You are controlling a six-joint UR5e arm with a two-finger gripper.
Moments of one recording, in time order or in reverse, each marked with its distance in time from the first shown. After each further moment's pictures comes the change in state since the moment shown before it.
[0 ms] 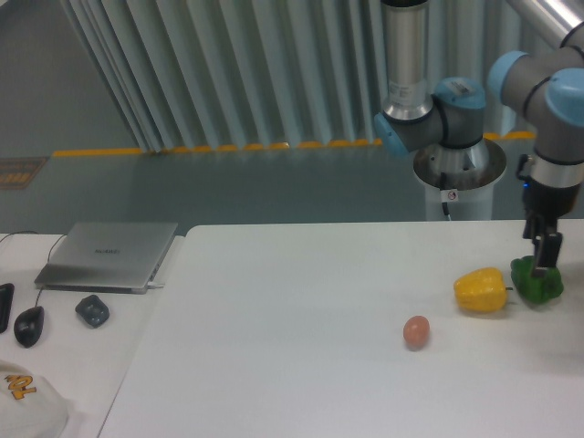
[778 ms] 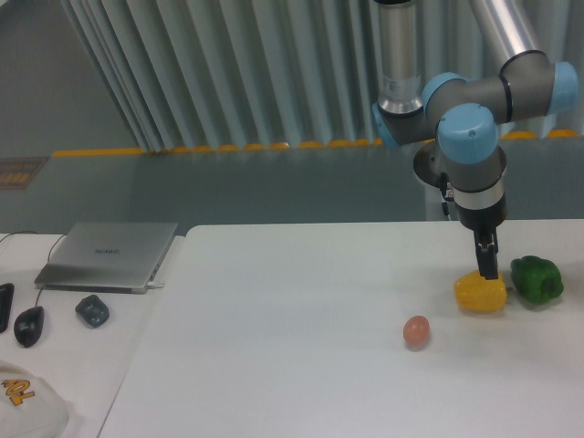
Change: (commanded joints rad) arm -0.097 -0.022 -0.086 0.072 0.174 -0.077
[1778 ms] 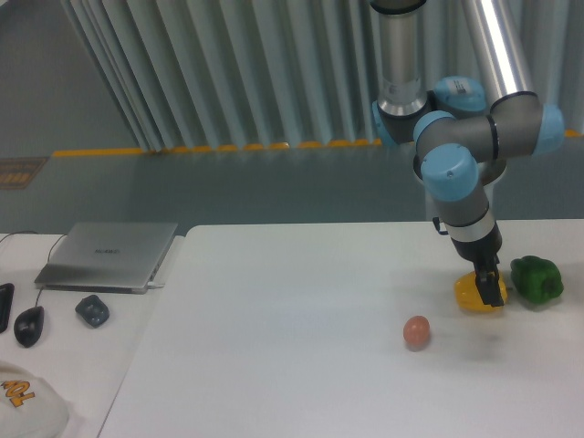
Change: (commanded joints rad) arm -0.071 -0.101 -0.032 0.137 0.160 -0.100
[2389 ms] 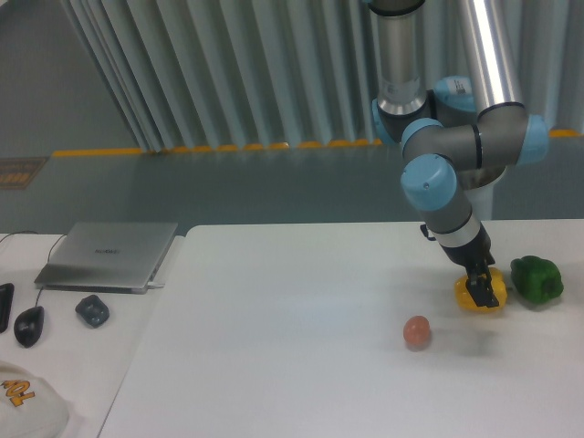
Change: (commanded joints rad) arm -0.026 -0.002 -0.025 0.000 0.052 -0.005
